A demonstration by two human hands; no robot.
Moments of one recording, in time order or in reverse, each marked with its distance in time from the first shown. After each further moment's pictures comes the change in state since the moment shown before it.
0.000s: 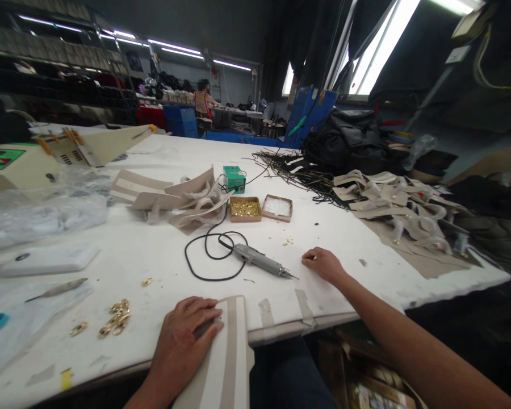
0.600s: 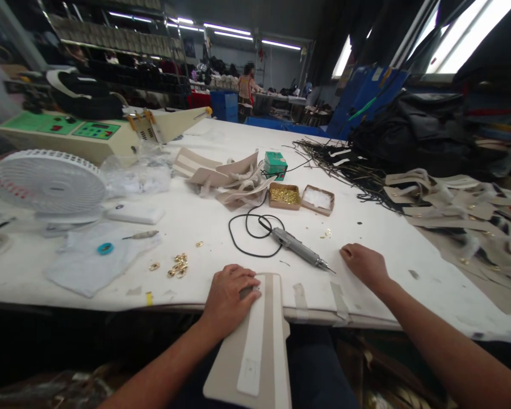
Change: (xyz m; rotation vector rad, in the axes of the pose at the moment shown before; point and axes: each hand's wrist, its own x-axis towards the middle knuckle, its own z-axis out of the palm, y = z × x) left_hand -0.003 0.028 -0.014 -0.138 -0.034 -0.114; right_hand -0.003 -0.011 0.008 -0.270 0.059 -0.030
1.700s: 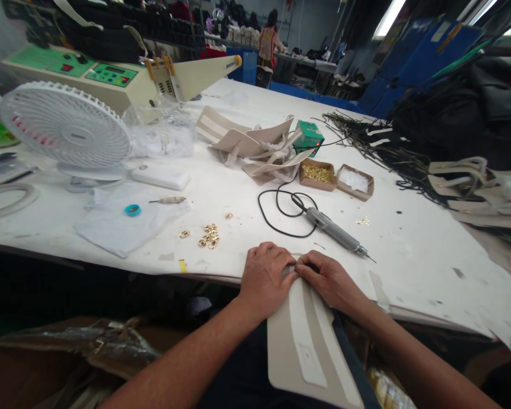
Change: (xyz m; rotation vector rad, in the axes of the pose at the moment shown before) left_hand -0.013 -0.004 0.006 -0.055 0.015 0.034; right_hand -0.096 -0.205 -0.018 0.864 -0.277 -0.360
